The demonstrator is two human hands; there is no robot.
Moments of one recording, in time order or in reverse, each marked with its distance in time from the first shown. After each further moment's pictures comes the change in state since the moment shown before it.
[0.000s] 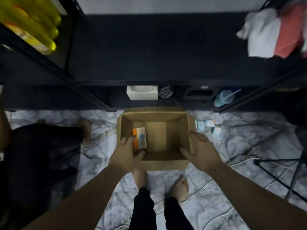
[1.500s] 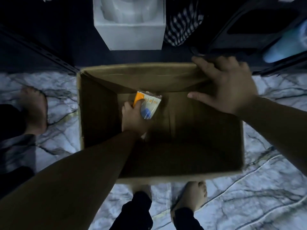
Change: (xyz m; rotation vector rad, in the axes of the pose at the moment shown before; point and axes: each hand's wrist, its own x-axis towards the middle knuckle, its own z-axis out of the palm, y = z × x) left_hand 0.293 -0.133 0.279 -0.097 0.112 -0.051; right_hand 0.246 0.110 0.153 -0.480 0.219 -0.236
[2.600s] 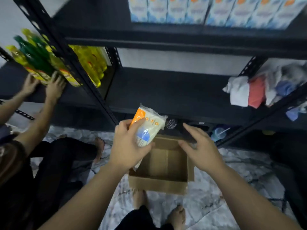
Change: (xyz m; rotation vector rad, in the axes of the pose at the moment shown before) left_hand -0.379 0.246 -0.461 -0.161 0.492 0.378; right_hand -0.191 -0.119 -0.460 0.774 0.139 0.120
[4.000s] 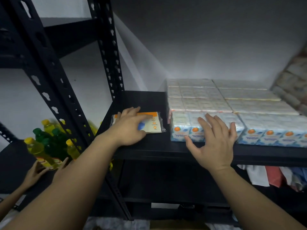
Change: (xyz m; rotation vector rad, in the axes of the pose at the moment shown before) left_hand 0.381 0.018 -0.240 0.353 -0.295 0.240; right_hand 0.281 -0.212 -0.057 -0.649 0.902 -0.386
